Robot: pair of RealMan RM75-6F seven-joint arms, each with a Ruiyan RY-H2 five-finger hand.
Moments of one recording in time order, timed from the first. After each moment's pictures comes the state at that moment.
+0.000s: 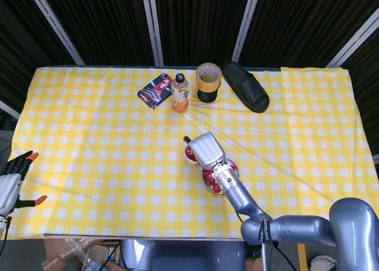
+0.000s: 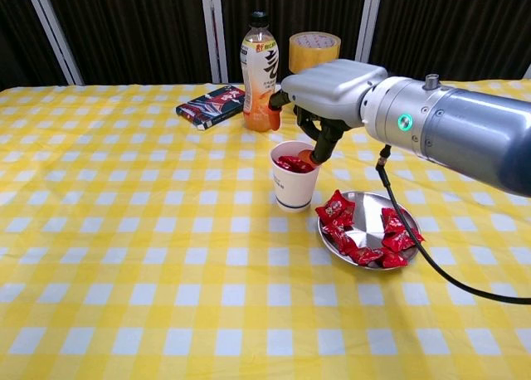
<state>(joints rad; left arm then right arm) -0.14 -1.04 -0.03 -1.69 1.37 1.29 -0.08 0.99 -1.61 0.20 -1.61 -0.85 1.07 -0.80</state>
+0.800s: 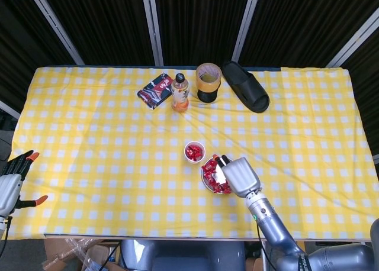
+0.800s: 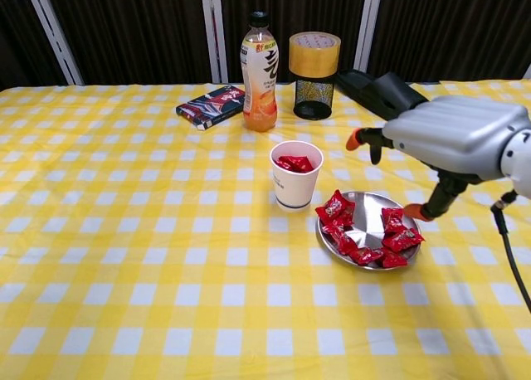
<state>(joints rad) -0.13 -1.05 -0.02 -1.69 1.39 1.31 -0.08 0.78 -1.42 -0.03 -1.96 -0.91 1.29 -0.94</state>
